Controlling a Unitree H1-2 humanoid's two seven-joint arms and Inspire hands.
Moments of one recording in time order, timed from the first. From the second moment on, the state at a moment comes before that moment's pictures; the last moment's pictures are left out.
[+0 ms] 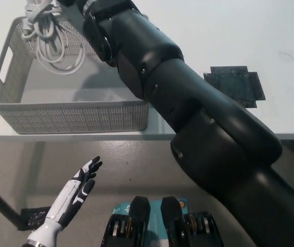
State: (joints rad) left_arm -0.07 0.23 -0.11 0.13 0.13 -0.30 -0.13; right_arm -1.67 0.23 0.46 1.48 -0.81 -0.08 -0.37
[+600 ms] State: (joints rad) left_arm -0.08 0.23 -0.11 0.13 0.13 -0.29 -0.13; right_arm -1.61 0.22 0.42 1.53 -0.74 0.03 0.08
